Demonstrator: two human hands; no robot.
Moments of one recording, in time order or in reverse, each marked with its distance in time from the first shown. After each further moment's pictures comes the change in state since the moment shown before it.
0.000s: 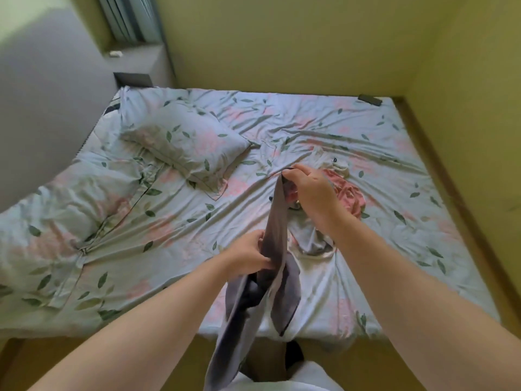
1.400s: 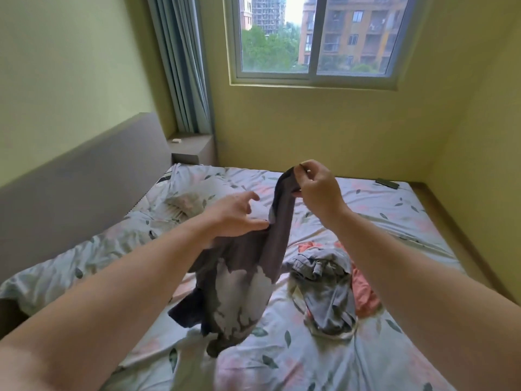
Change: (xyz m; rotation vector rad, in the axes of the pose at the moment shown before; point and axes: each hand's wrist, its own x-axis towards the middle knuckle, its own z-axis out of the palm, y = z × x) left_hand -0.061 0.117 -0.150 0.497 0.488 0.185; right_hand 0.020 -0.109 -0.011 -0.115 0.166 -0.434
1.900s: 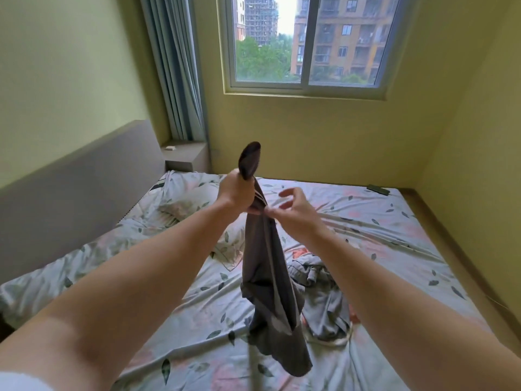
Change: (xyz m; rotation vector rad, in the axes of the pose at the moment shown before) left_hand 0.027 0.050 -0.016 -0.748 0.389 -0.222; right_hand -0.031 0.017 0.014 -0.178 -0.198 0.146
